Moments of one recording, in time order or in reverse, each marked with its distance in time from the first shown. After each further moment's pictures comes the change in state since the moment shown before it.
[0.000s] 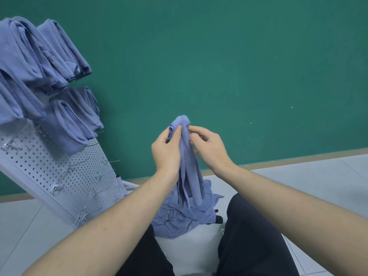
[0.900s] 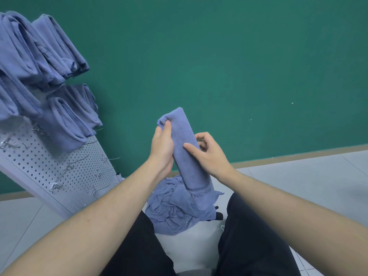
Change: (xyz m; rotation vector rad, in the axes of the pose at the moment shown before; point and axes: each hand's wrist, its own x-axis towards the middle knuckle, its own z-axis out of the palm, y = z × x) left_hand 0.018 0.009 -0.004 -0.064 -0.169 -0.178; right_hand -0.008 0.038 -0.006 -0.008 -0.068 0.031
